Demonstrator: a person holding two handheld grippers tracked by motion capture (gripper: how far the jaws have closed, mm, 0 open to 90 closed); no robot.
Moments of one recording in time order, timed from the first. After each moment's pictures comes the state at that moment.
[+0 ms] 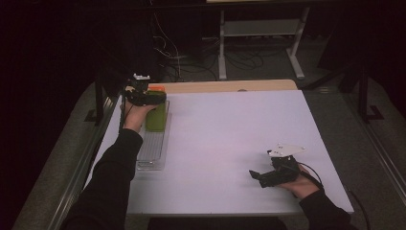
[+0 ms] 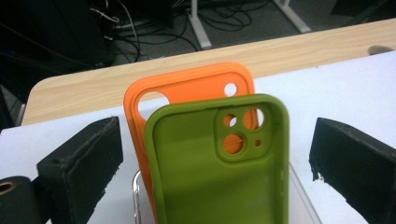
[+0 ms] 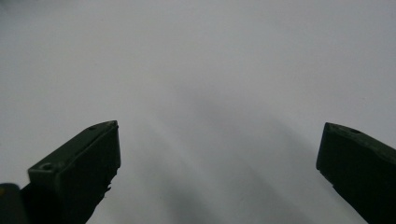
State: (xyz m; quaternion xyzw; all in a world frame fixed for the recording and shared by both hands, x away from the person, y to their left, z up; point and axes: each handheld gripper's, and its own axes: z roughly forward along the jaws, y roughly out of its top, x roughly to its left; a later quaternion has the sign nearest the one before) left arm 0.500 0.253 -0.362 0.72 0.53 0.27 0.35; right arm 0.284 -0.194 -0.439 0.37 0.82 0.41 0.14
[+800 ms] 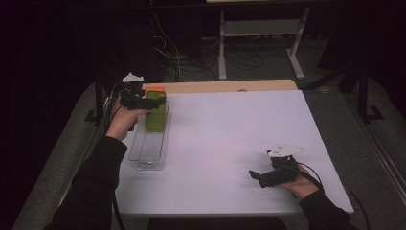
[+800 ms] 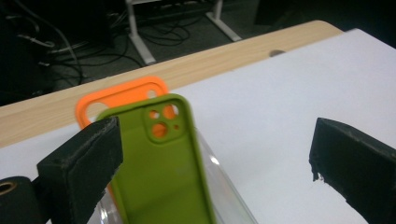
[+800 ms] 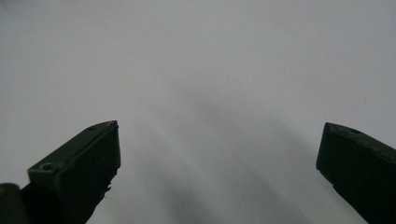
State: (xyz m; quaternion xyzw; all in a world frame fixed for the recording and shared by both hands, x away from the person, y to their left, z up) left arm 0.452 0.261 -0.326 0.76 0.44 0.20 0.43; right arm 0.284 -0.192 -0.439 0.37 0.82 0.41 0.14
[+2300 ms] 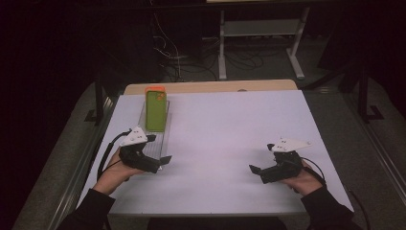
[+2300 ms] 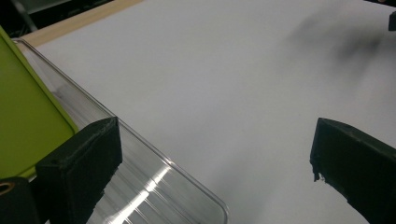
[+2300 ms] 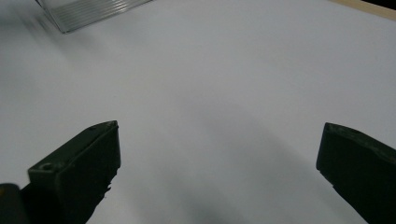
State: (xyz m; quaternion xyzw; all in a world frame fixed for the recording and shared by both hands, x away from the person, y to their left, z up) left arm 0.312 0.252 -0.385 0.83 0.29 0.14 0.45; right arm 0.285 -0.194 -0.412 0.35 0.81 0.44 0.15
